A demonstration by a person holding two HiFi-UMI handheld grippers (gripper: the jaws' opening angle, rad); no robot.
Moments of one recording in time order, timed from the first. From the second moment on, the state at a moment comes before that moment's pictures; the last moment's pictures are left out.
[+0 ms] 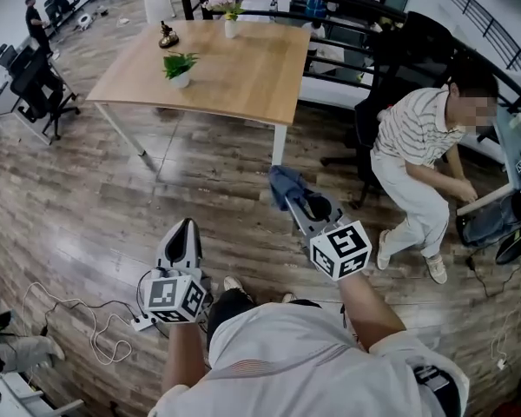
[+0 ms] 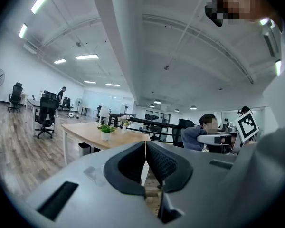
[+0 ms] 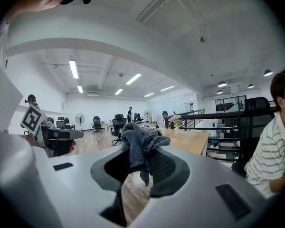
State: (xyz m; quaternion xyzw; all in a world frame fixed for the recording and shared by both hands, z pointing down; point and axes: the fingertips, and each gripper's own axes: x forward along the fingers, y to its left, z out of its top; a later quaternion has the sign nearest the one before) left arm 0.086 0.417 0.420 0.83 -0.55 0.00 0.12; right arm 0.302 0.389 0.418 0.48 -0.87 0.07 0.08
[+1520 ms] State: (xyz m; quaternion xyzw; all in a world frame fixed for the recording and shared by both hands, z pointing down) left arm 0.008 -0.047 0.402 0.82 -0.55 0.00 0.12; right arm 0.226 -0.088 0.413 0.48 -0.87 0.10 0.09
